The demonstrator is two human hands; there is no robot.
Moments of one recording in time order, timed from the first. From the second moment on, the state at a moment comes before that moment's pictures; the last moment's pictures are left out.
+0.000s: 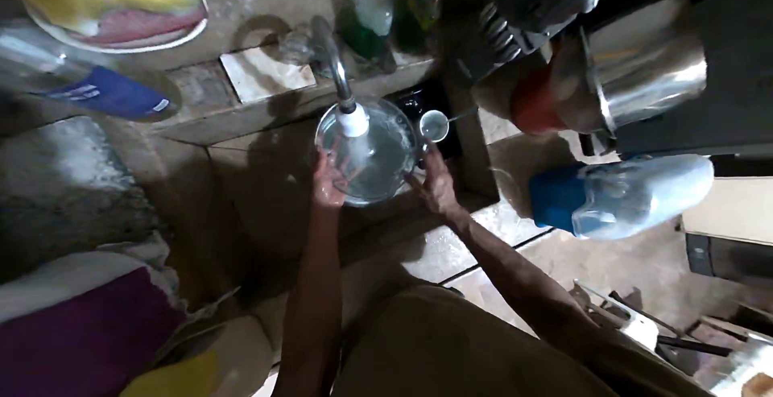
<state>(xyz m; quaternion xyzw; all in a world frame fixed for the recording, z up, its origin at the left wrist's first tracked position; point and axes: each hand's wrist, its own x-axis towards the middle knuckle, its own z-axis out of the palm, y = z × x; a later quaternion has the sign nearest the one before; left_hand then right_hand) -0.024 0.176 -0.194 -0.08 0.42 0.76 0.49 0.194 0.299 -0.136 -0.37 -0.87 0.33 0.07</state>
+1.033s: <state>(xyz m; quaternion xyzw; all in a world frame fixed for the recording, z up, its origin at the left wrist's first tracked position) 0.000 0.209 -0.175 0.10 0.78 0.41 0.45 0.180 0.329 -0.067 -0.46 -0.65 0.59 0.15</state>
